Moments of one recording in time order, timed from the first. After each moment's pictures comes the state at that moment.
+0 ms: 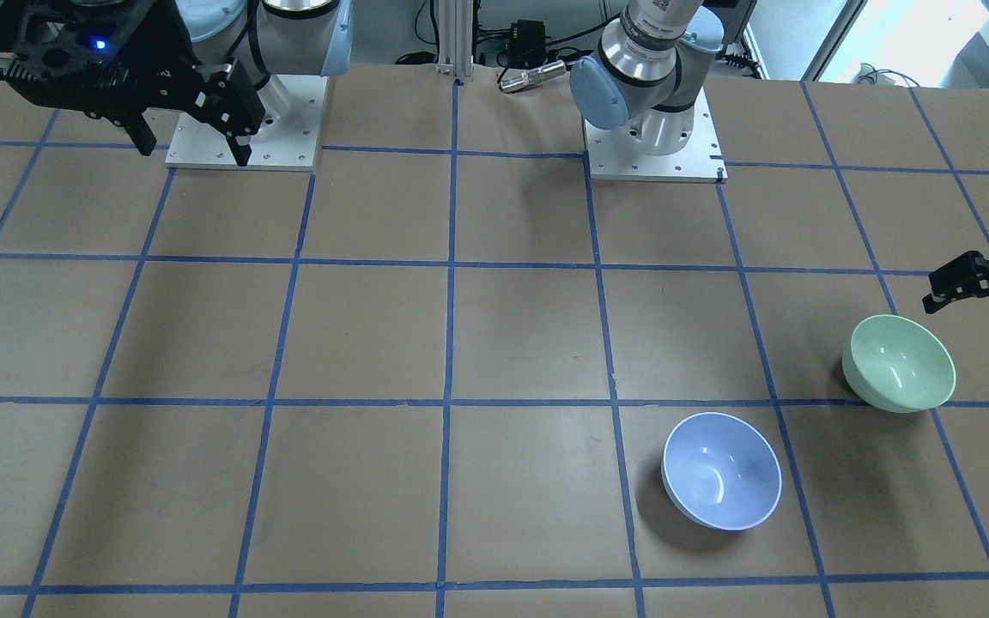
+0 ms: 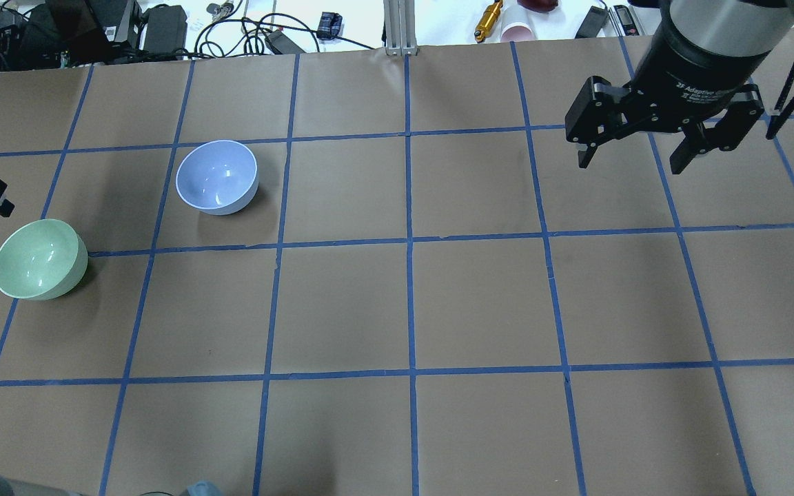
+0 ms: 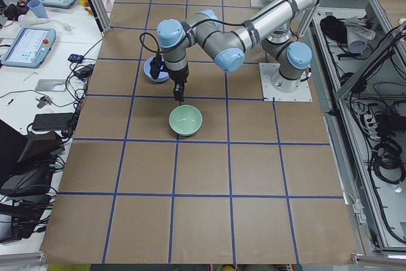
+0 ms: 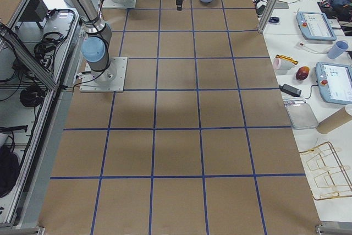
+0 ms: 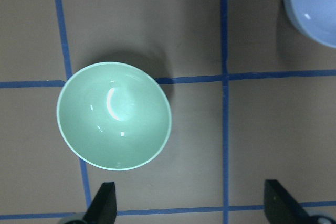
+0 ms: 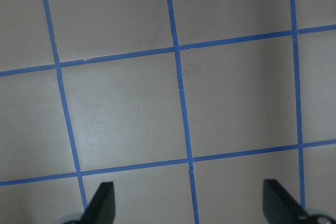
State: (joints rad) left arm -0.90 -1.80 -1.60 -1.34 1.61 0.78; right arm 1.58 -1.67 1.55 -1.46 -1.56 0.13
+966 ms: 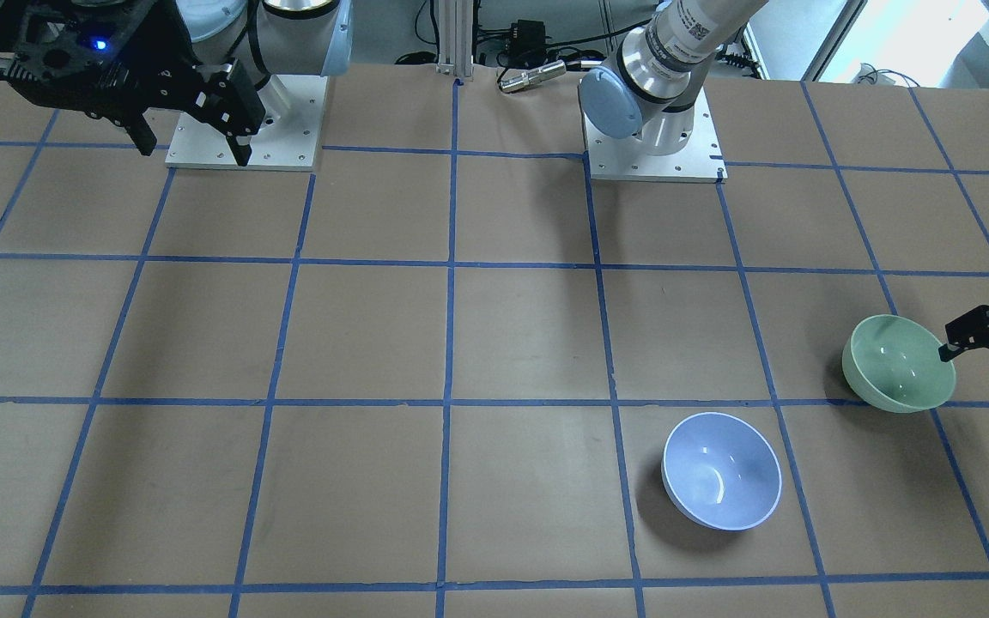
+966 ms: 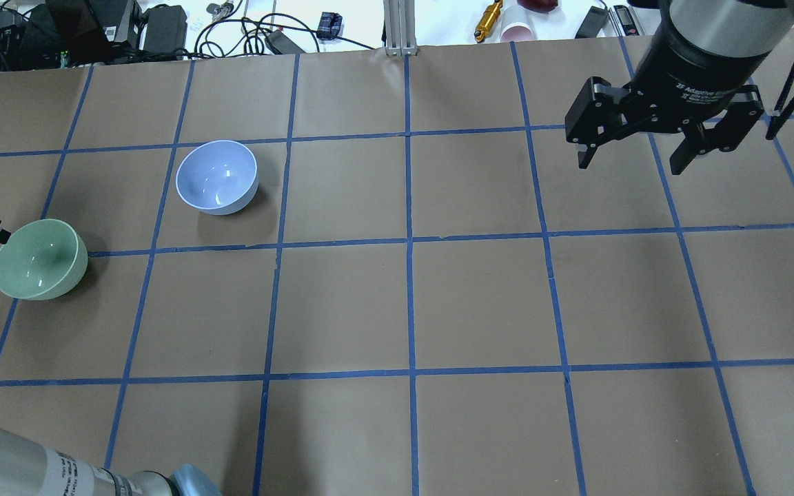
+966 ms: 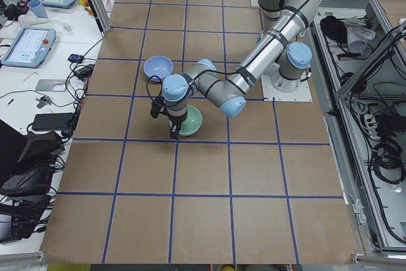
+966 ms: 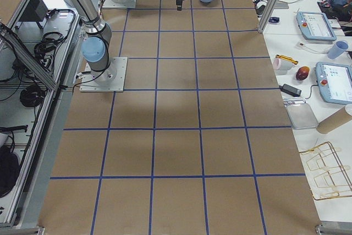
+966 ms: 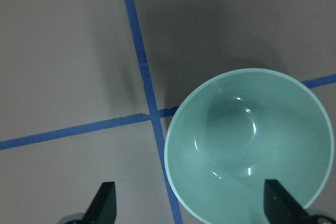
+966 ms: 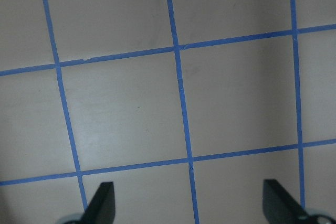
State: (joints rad) left arm -0.79 -1.99 -1.63 -1.10 1.52 0.99; right arm 1.58 -1.67 1.55 -1.46 -1.56 0.13
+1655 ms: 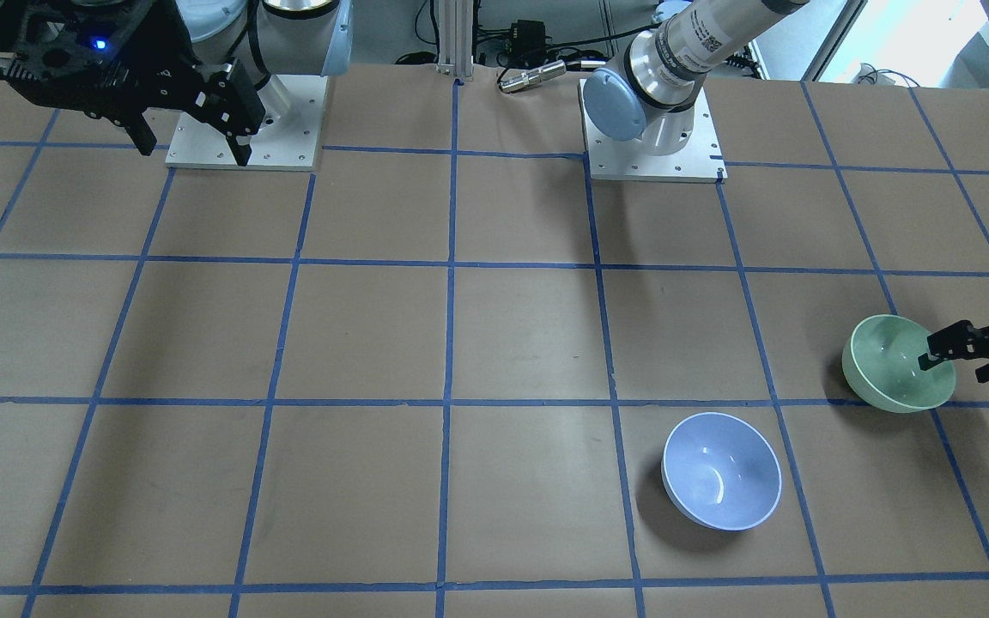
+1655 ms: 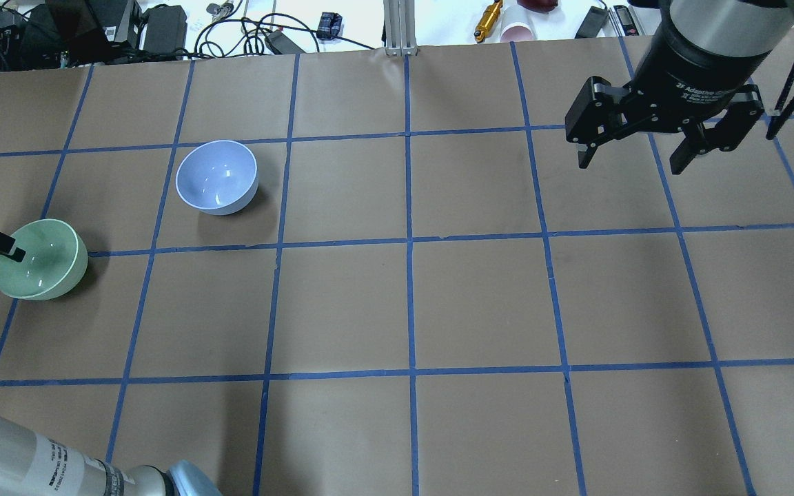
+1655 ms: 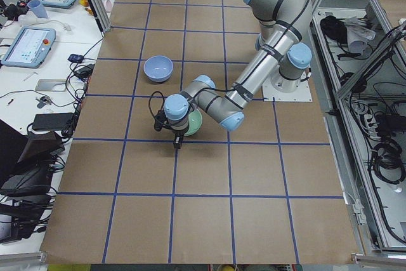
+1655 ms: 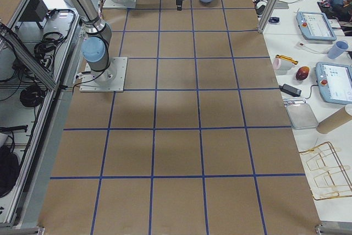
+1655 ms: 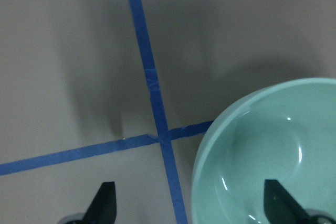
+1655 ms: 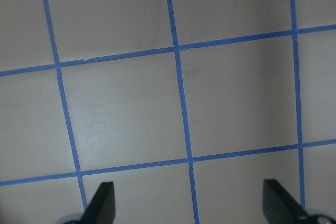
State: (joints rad) left arm -0.75 -2.07 -1.65 -1.08 1.50 0.99; right arm 1.58 -1.67 1.55 -1.46 -1.56 0.13
